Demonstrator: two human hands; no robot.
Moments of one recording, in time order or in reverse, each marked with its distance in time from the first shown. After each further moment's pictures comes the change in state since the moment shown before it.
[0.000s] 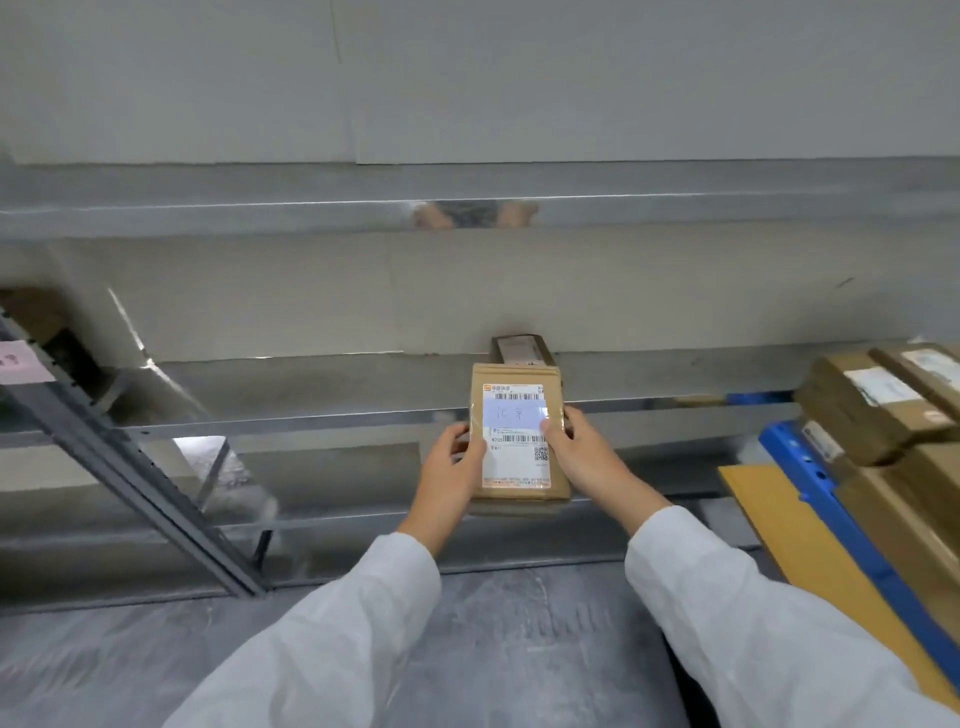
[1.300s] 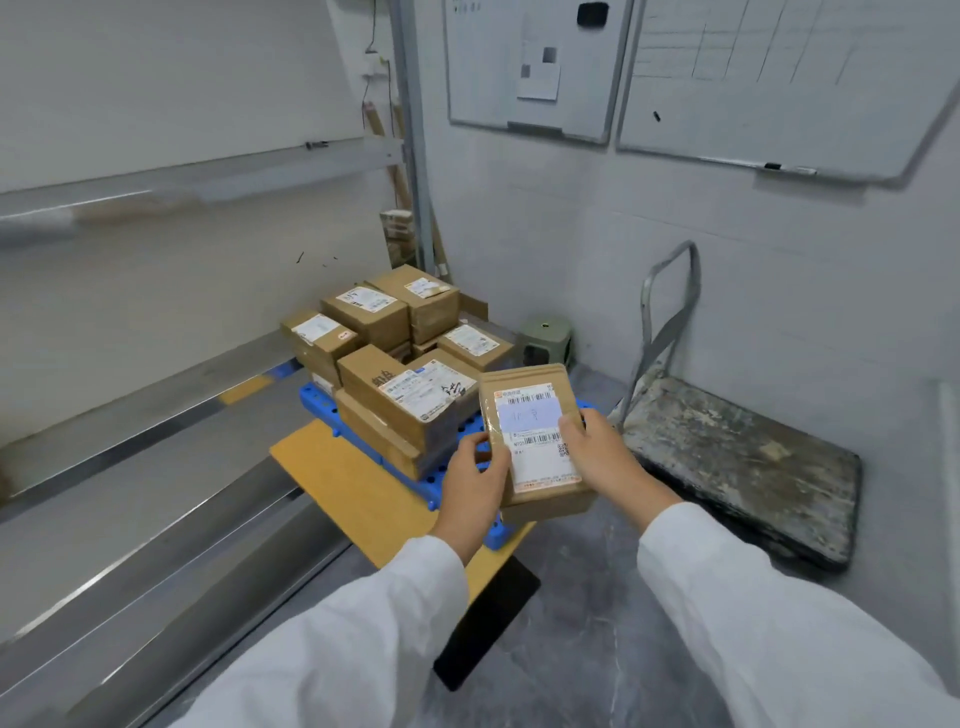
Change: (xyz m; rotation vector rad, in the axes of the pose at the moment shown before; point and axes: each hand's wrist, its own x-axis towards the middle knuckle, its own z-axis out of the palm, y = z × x) left_hand -0.370 0.000 0.558 0.124 -0.767 0.111; right_hand -0.386 0.335 -0.484 -0.036 0.800 0.353
